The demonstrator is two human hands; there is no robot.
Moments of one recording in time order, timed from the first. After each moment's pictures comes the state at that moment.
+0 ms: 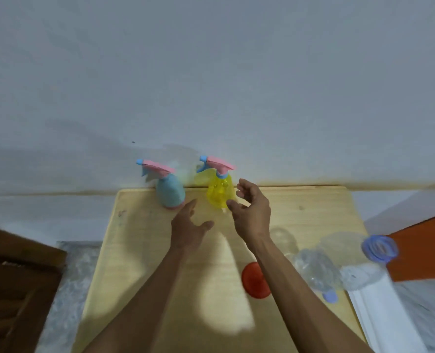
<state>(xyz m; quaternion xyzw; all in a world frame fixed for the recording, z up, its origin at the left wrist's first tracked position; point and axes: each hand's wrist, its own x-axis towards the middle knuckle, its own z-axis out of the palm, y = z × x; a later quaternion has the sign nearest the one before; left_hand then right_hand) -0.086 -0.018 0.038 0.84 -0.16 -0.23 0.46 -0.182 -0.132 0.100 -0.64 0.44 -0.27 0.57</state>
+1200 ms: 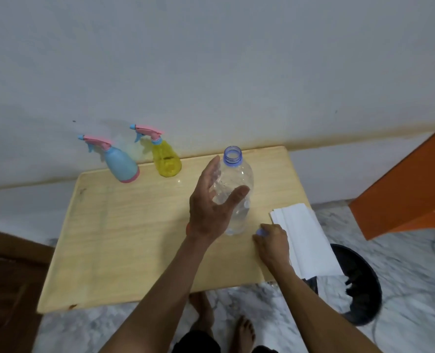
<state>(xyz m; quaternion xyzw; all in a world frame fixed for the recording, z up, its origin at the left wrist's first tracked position) -0.333 -0.083 0.129 0.72 -0.29 -0.18 0.60 -0.470 -0.170 -0.016 -0.76 0.54 -0.06 0.35</state>
